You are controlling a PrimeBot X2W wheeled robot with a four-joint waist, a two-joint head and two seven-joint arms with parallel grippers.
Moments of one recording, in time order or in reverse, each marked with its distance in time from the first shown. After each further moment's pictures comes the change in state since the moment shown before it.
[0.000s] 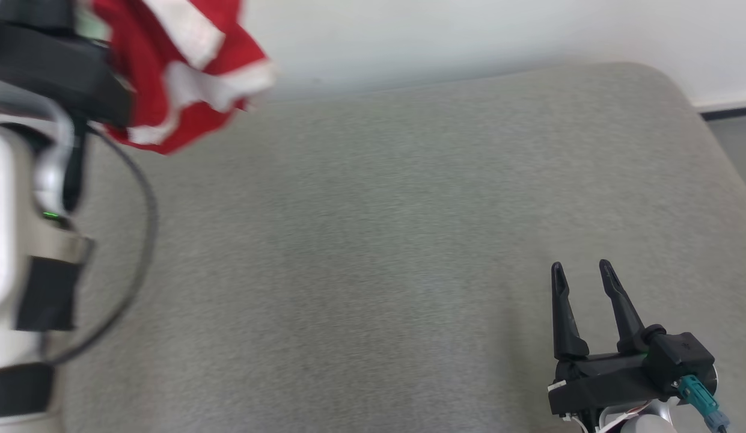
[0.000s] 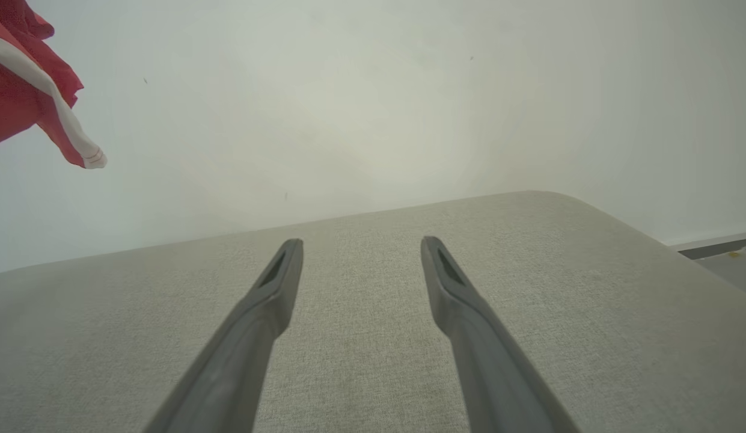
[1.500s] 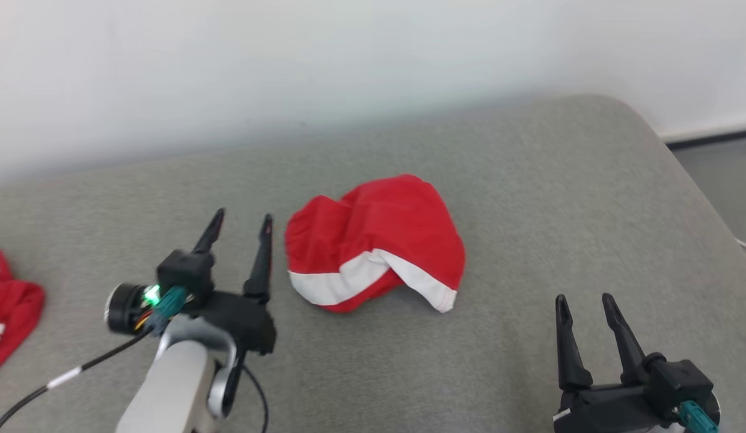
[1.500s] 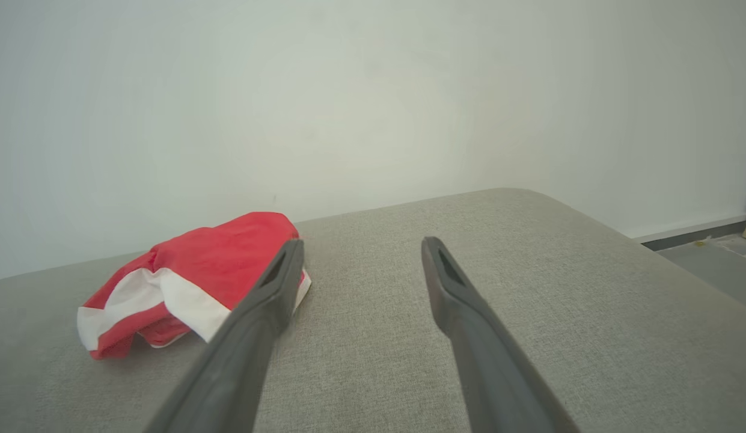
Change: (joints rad) left arm 0.430 -0.184 -0.211 0.279 -0.040 0.097 -0.291; right arm 0.068 0.001 -0.015 0.023 0.007 0.000 0.000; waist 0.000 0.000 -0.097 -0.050
